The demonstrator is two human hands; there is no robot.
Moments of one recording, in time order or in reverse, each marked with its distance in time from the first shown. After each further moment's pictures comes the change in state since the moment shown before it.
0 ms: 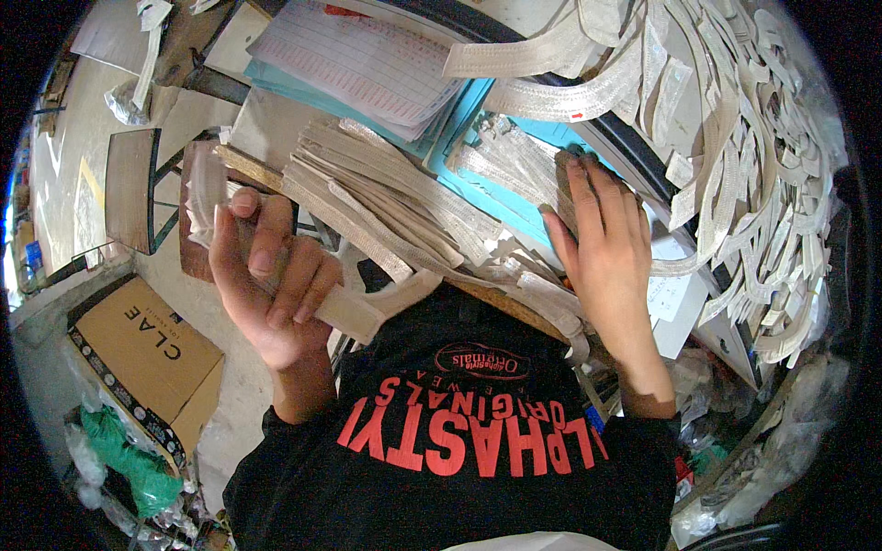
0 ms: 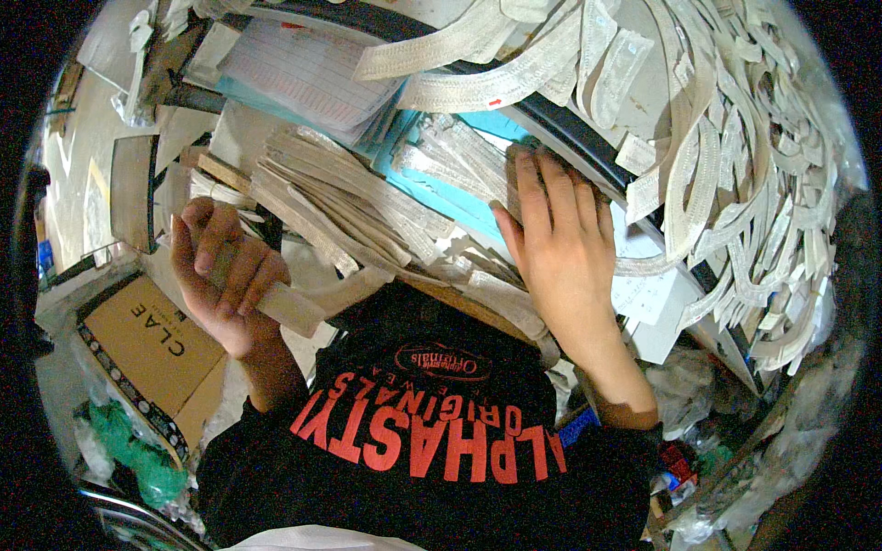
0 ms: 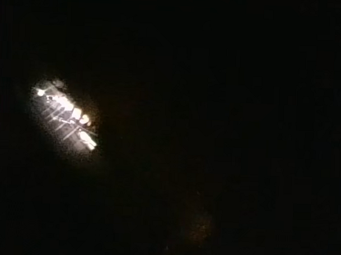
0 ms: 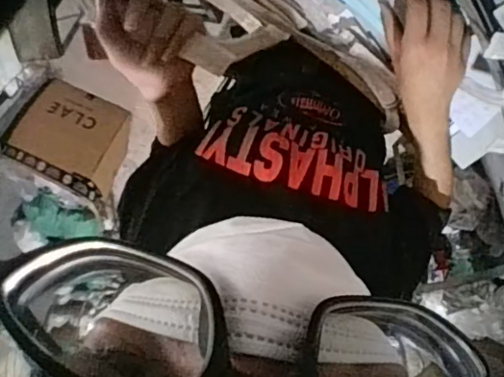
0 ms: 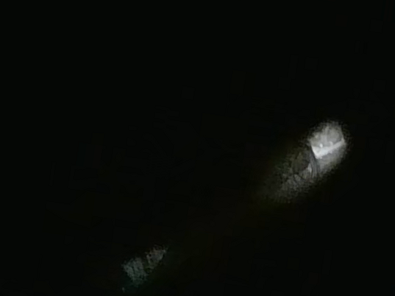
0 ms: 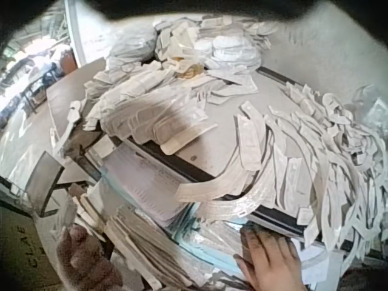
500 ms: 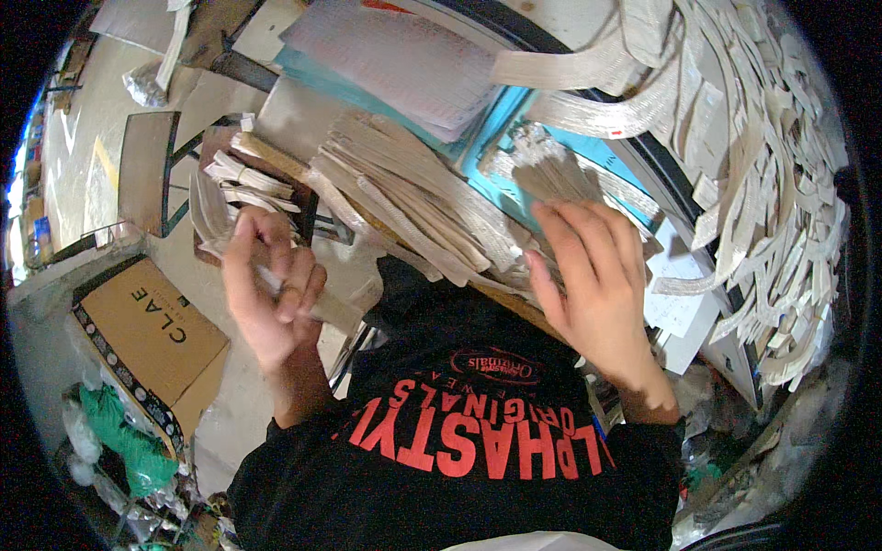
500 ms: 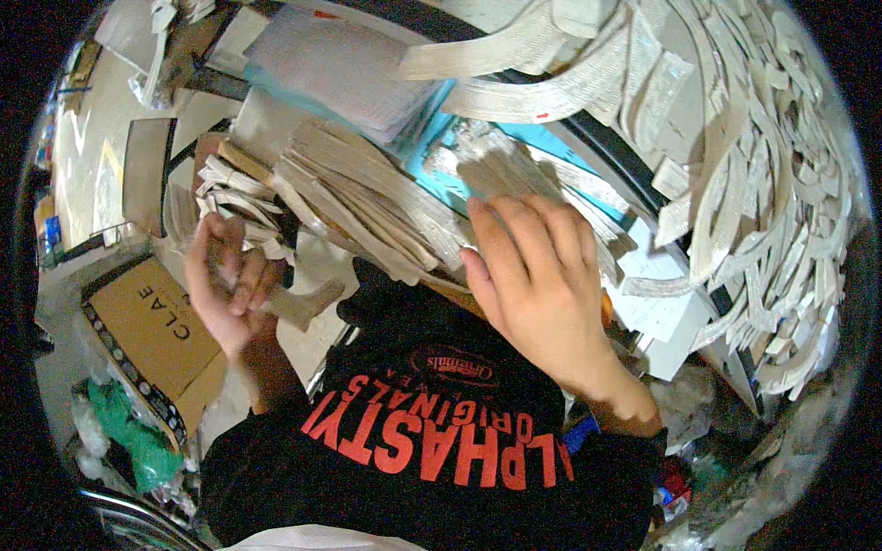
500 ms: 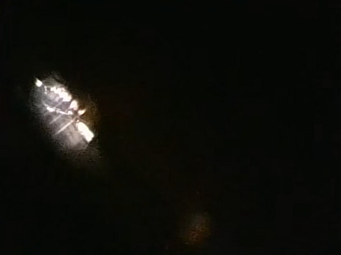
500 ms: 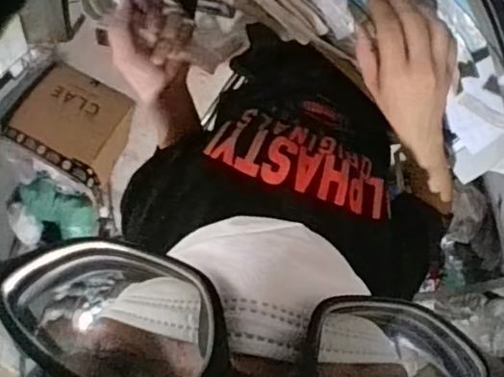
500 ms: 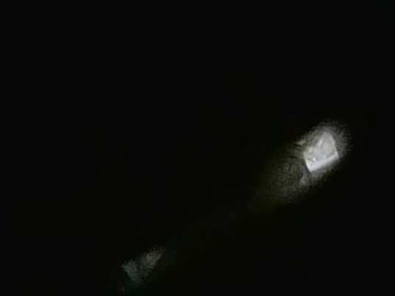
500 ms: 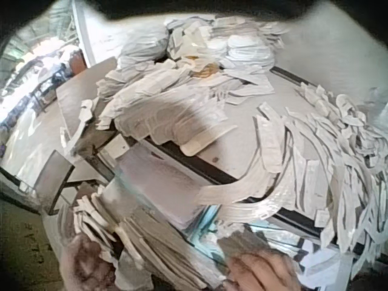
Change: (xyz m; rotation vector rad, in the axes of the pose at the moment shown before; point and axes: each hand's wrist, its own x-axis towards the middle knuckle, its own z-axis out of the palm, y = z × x) left_hand -0.028 0.025 -0.005 0.490 0.421 0.112; right_hand 0.016 -0.040 -0.026 0.343 -0.062 -0.145
